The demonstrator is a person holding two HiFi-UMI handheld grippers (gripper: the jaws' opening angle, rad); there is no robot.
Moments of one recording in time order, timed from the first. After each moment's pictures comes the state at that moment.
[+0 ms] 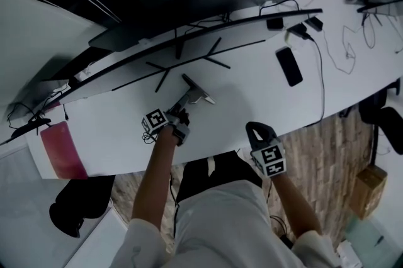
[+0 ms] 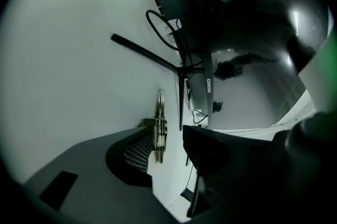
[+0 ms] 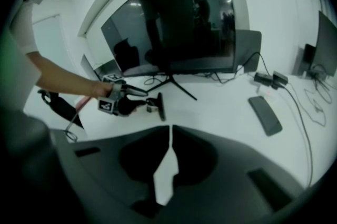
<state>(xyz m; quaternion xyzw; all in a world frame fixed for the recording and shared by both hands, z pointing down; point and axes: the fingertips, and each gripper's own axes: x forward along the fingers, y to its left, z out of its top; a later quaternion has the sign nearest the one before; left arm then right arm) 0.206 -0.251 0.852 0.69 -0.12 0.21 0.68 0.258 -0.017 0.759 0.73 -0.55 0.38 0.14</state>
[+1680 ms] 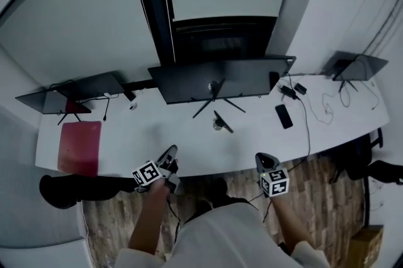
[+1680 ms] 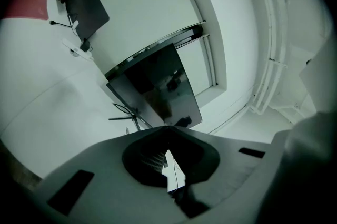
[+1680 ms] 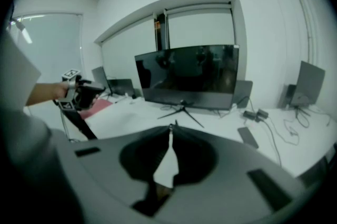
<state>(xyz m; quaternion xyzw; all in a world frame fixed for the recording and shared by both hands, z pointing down) -0.049 -0.256 0.581 0.86 -0.10 0.03 0.51 0.155 0.018 0.609 0.78 -0.55 0.25 0.13</state>
